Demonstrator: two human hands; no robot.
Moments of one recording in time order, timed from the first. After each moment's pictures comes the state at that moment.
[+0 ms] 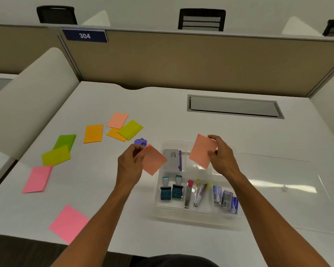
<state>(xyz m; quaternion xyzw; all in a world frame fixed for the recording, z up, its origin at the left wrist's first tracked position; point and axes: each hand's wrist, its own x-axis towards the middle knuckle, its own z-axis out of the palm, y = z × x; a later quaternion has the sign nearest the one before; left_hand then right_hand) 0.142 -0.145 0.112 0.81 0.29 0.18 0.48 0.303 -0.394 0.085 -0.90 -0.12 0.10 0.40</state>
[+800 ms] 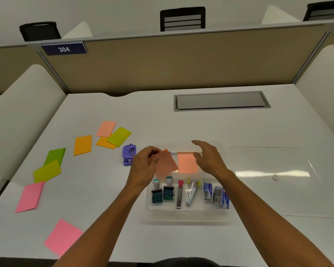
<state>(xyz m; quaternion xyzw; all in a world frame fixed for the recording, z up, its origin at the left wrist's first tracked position) 0.181 -0.198 0.109 0.87 0.15 0.12 0.46 0.304 -0.408 0.066 -0.90 -0.18 0.12 0.37</state>
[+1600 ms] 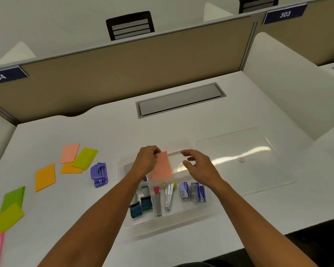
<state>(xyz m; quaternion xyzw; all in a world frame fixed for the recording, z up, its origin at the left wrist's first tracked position) 0.302 -0.256 0.060 0.95 0.07 -0.08 0.28 0.266 -0.479 0.065 -0.86 -0.06 0.10 0.49</state>
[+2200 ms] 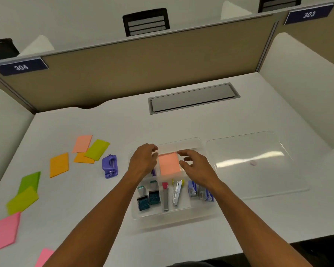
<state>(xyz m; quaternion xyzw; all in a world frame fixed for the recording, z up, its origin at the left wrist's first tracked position) 0.266 -0.223 0.075 0.97 0.08 -0.01 0.24 0.259 -0.443 0.071 -0.85 -0.11 0.12 0.50</state>
